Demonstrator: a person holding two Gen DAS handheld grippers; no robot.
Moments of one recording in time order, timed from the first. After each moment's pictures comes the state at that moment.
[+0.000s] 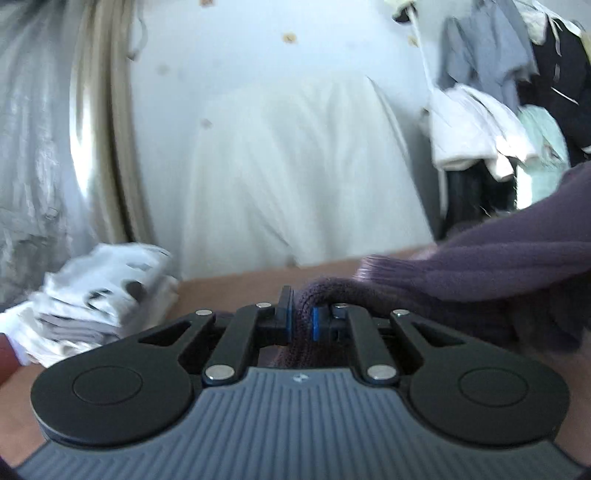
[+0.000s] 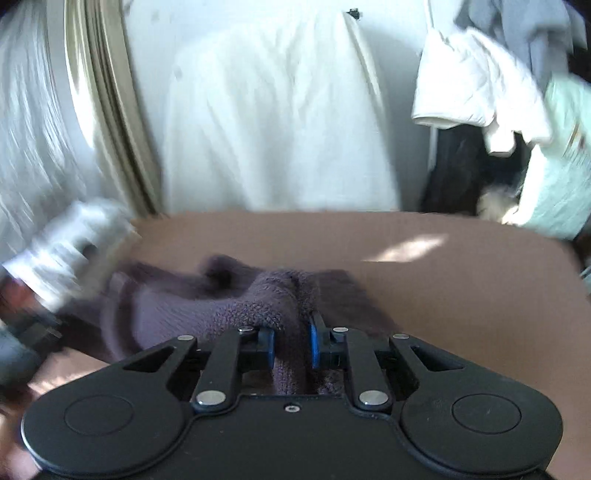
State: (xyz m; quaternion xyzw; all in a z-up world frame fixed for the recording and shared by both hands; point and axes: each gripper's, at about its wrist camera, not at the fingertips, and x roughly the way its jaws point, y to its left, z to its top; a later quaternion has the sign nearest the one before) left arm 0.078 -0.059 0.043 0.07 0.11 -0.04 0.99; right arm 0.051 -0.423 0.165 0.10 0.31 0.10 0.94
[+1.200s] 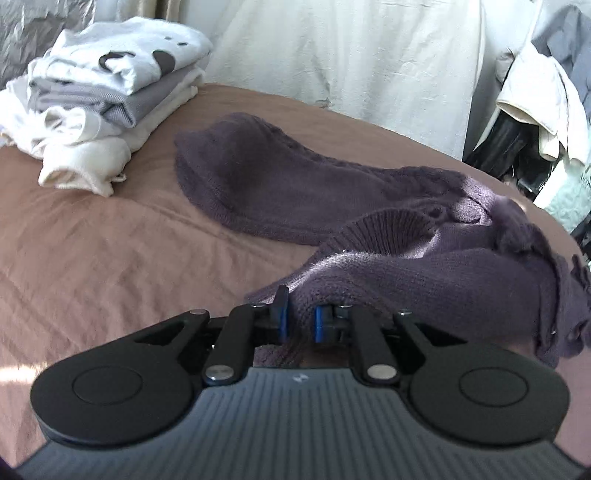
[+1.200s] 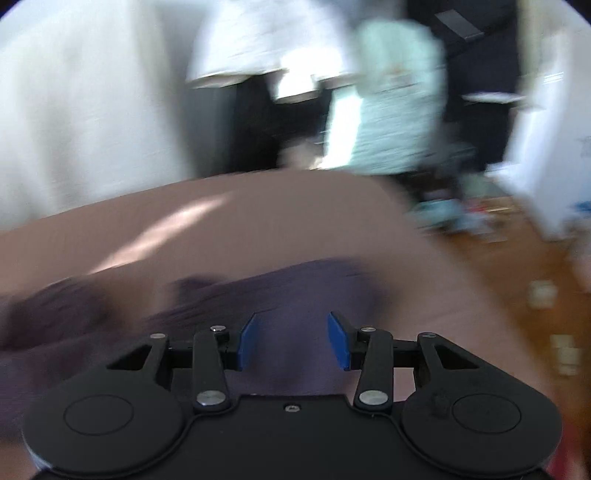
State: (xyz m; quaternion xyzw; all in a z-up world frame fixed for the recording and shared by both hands) left arm 0.118 0.003 -0.022 -0.13 0.37 -0.05 0.92; right arm 0.071 -0.545 0.103 0.09 0.37 -0.14 0.91
